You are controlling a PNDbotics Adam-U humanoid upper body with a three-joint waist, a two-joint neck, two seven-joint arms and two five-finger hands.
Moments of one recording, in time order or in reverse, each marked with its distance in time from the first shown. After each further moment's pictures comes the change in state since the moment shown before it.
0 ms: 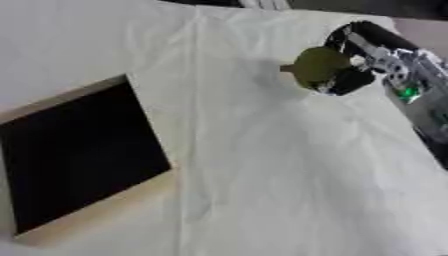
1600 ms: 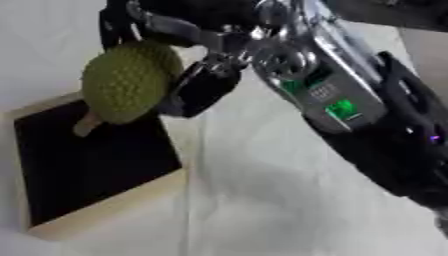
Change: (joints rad) left arm -0.004 0.000 -0.012 0.000 0.012 0.003 -0.013; right arm -0.391 0.391 0.386 -0.317 0.145 -0.125 0.349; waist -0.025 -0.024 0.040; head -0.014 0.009
